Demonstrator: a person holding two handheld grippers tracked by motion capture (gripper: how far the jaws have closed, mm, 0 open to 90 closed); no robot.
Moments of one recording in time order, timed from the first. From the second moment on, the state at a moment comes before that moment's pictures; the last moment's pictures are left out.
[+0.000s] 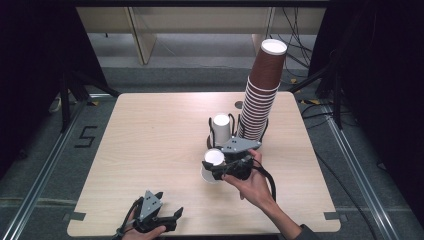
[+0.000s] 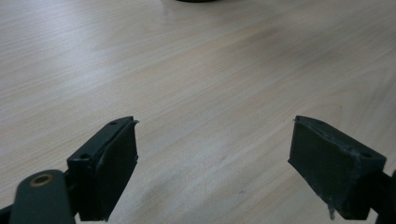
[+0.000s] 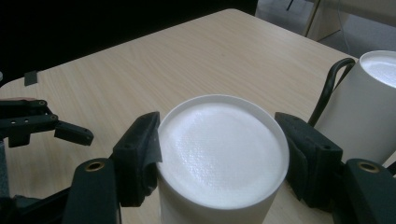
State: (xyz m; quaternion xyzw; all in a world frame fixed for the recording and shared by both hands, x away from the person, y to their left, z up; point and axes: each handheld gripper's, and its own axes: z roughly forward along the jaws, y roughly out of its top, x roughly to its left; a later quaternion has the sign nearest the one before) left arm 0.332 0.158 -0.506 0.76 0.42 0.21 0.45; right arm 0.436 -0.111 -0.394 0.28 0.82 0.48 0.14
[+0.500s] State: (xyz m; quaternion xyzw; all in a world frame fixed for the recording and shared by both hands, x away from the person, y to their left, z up) left arm 0.345 0.144 -0.503 0.72 0.39 0.21 0.53; right arm 0.422 -0.107 -0.397 0.27 0.82 0.49 0.11
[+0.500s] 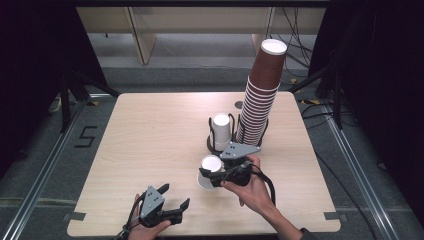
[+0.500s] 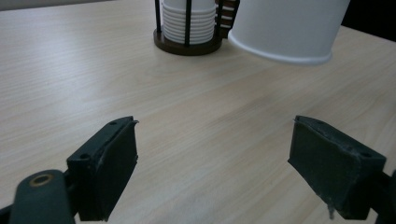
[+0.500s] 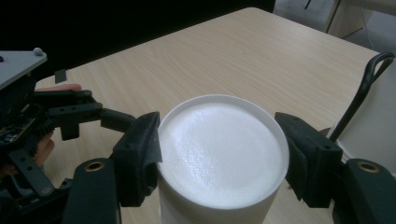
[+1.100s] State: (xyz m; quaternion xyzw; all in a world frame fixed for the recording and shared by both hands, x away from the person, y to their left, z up) left arm 0.347 0.118 -0.506 0.74 0.32 0.21 0.56; right arm 0.411 -0.087 -0.407 0.24 0.83 0.49 0.08
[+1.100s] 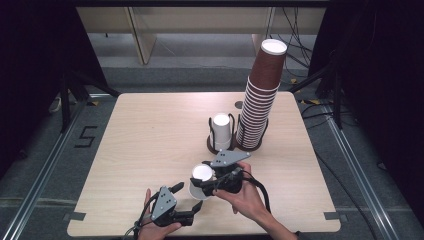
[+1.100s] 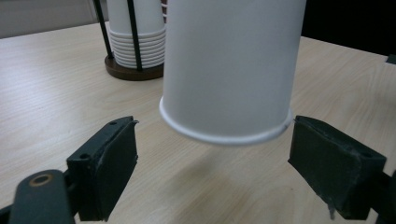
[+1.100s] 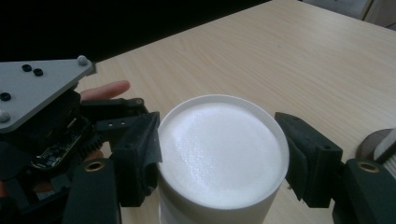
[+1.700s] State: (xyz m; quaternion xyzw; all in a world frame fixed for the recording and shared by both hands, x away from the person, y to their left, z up) left arm 0.345 0.113 -0.506 0.74 0.30 0.22 0.57; right arm 0.398 -0.074 -0.406 0.22 0.83 0.51 0.02
